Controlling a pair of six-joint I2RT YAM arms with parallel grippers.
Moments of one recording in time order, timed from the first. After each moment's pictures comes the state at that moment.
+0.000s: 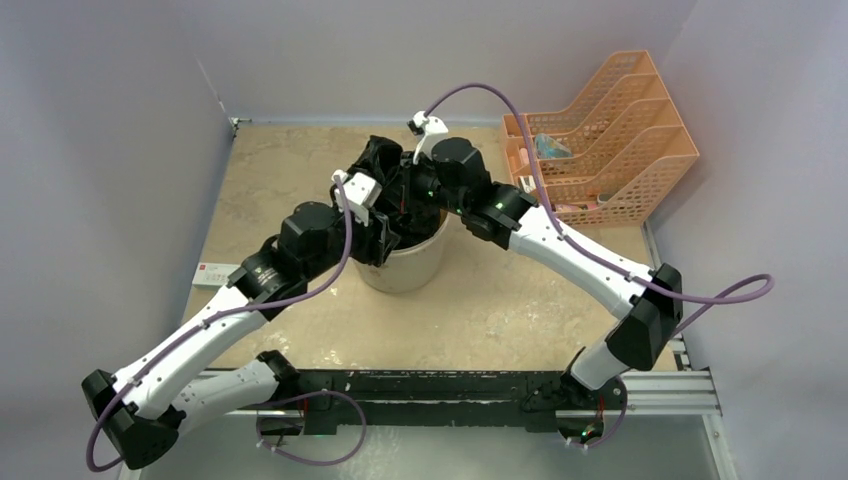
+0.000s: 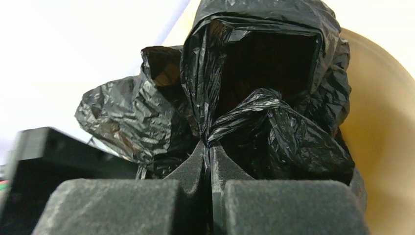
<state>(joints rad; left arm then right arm) -0.73 0.94 0.94 -0.33 -0.06 -0.18 0.85 1.56 1.52 -0.29 -0.04 0.52</state>
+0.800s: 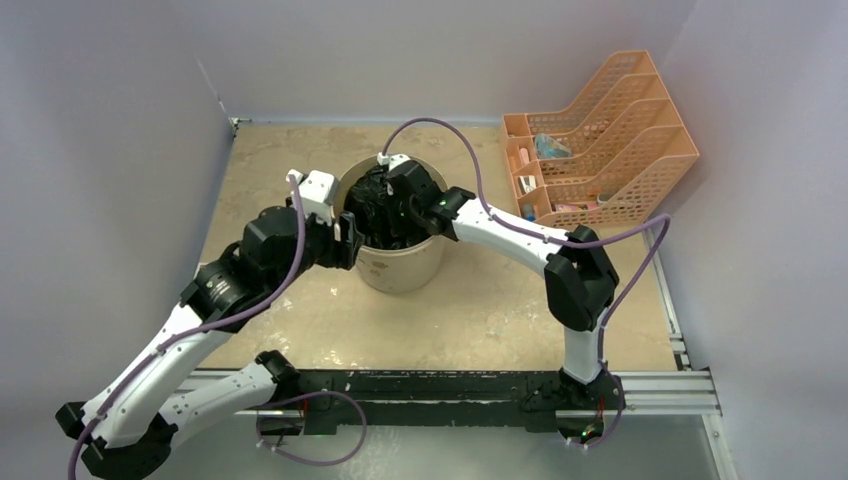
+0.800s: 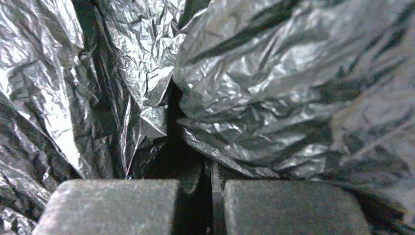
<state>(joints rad) -0.73 0.81 1.10 -0.69 -0.24 -0.26 0.85 1.91 1.58 -0.41 0.05 0.39</state>
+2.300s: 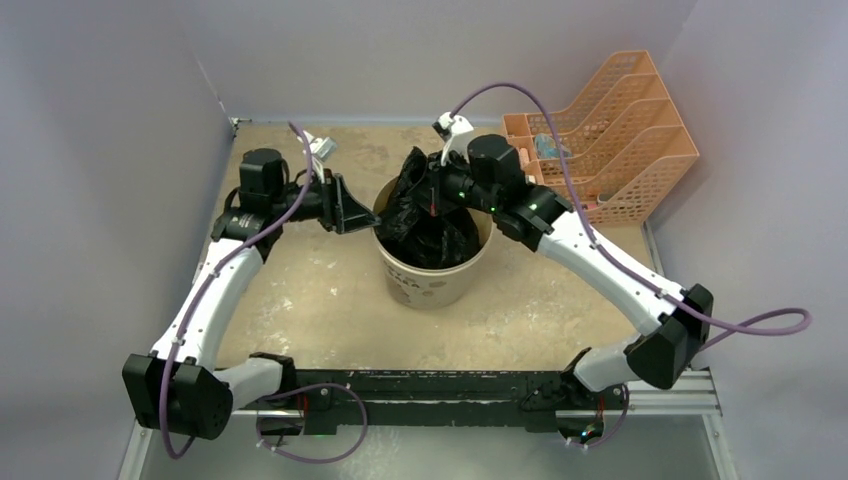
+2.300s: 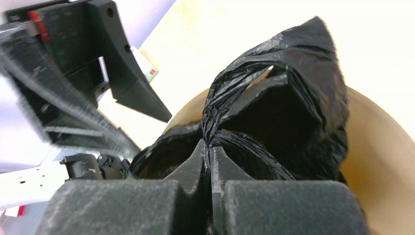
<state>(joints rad) -0.13 1.16 1.07 -0.37 0.98 -0.32 0.74 1.42 1.43 -0.35 -0.18 0.39</state>
